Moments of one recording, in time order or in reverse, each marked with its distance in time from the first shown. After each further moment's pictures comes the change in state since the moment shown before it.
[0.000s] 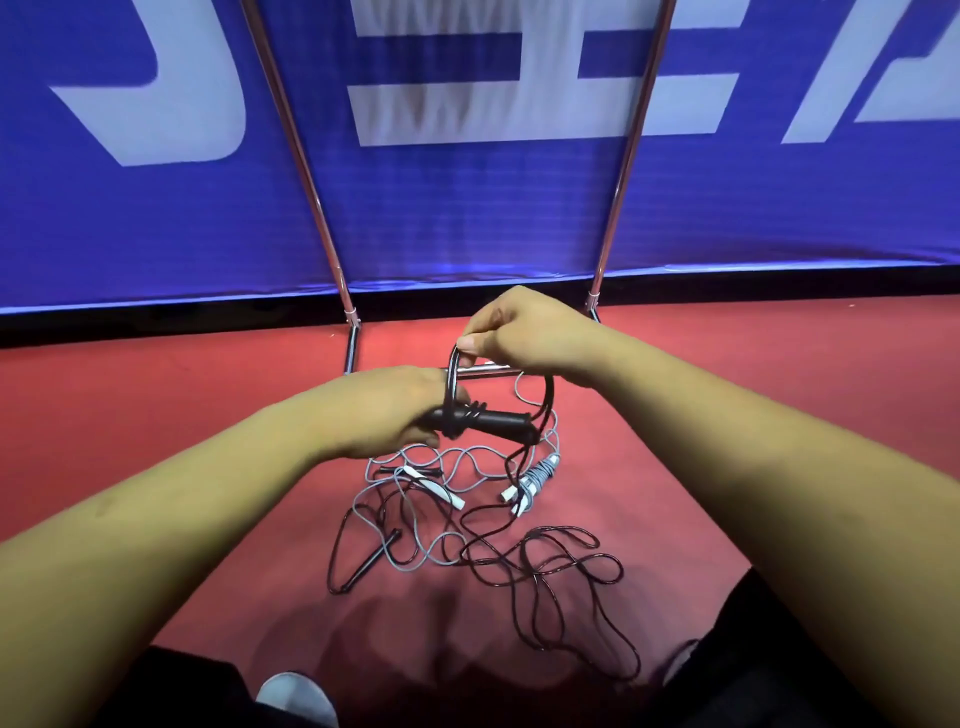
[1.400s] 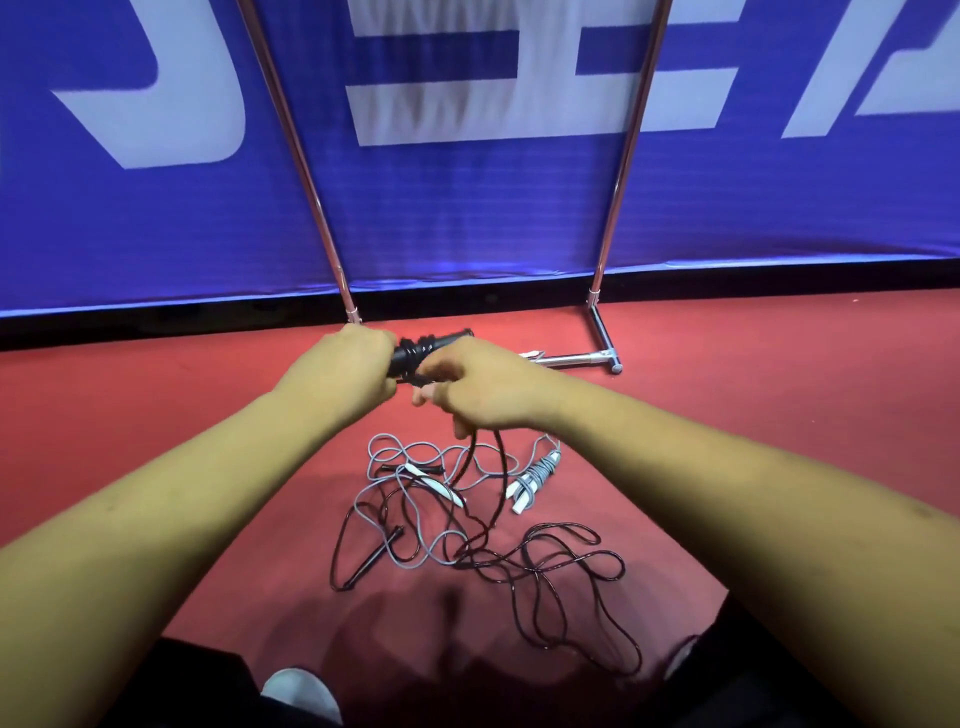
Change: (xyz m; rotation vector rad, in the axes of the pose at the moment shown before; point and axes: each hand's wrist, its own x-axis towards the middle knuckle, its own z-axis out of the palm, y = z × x) left_hand 0.003 -0.021 -0.004 0.253 0.258 -0.523; right_hand -0.010 -0.016 0.048 0.022 -0.135 -0.009
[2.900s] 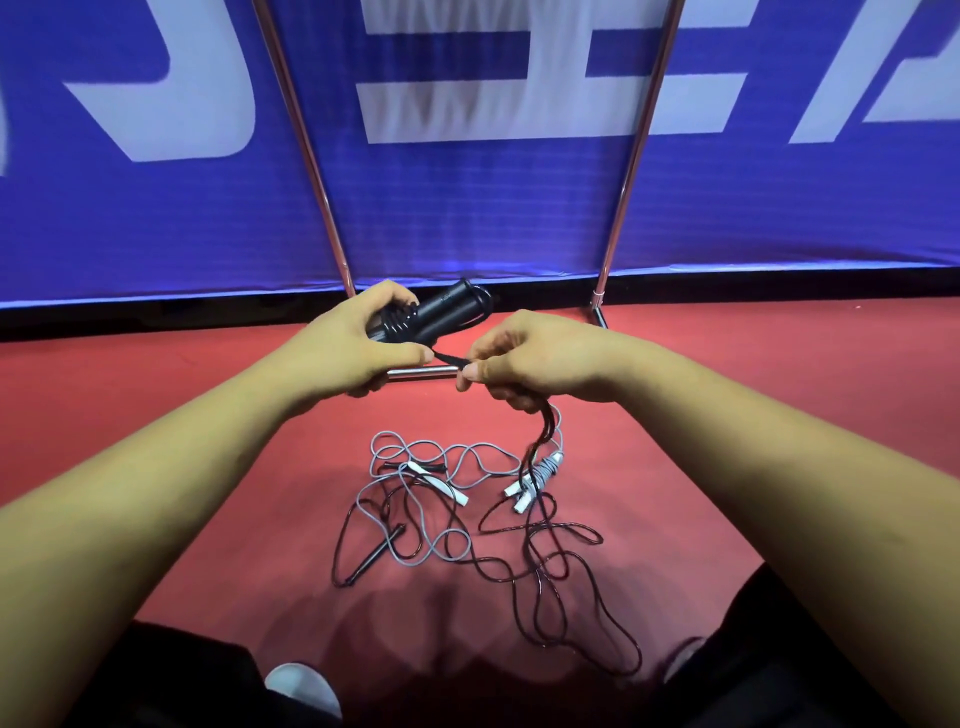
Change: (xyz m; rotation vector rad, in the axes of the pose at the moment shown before) left_hand -0.019 0.000 -0.034 -1.038 -0.074 -0.071; right_hand -0.013 0.015 -0.039 0.197 -0.112 0.098
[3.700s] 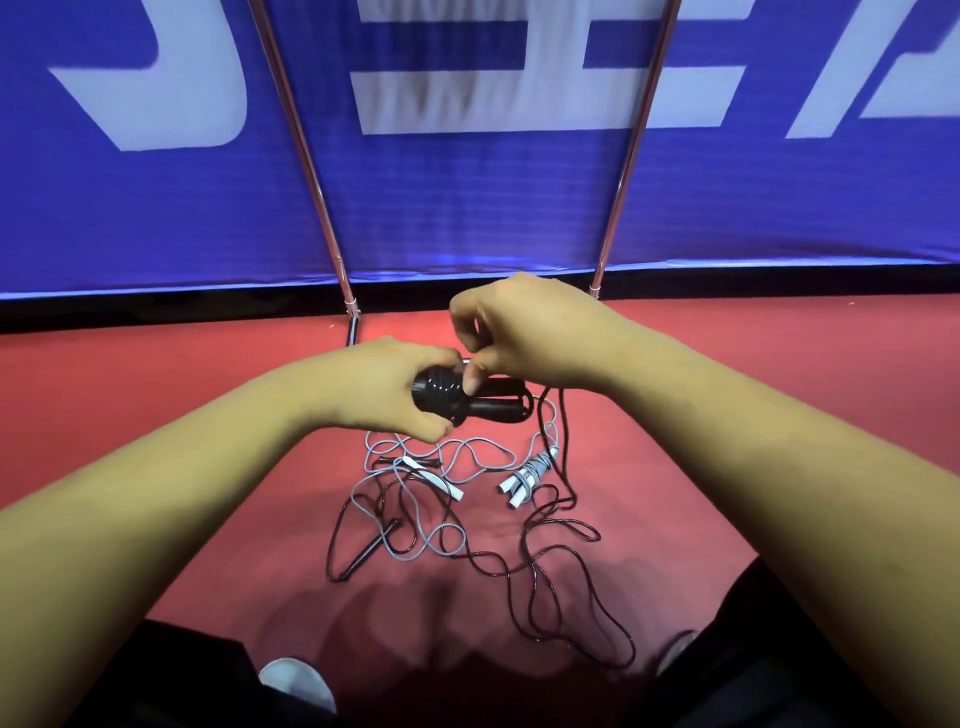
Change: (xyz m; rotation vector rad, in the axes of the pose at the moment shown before) left_hand -0.007 0.007 0.019 0.606 -0.345 0.190; right_hand -0.007 -0.026 -0.003 -0.837 0.283 -0.280
